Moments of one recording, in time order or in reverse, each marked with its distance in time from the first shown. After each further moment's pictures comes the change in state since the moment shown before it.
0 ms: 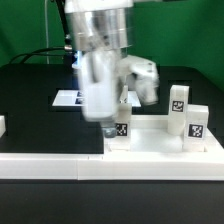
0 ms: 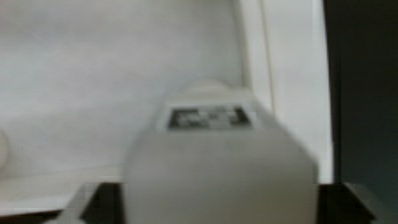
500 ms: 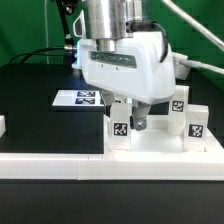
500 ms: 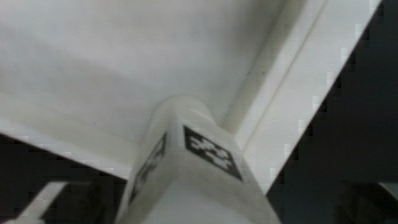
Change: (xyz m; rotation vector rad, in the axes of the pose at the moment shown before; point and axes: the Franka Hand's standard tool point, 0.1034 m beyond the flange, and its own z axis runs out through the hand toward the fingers) arm -0.008 -0.004 -0.005 0.039 0.020 -0.532
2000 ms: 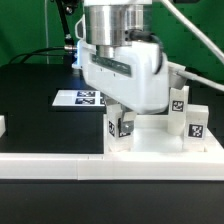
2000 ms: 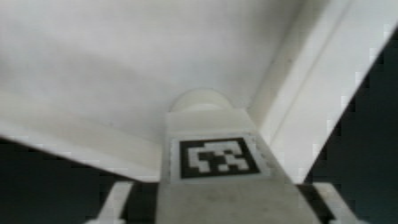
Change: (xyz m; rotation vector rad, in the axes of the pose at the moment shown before) arm 0.004 0.007 0.007 -0.051 -0.005 0.484
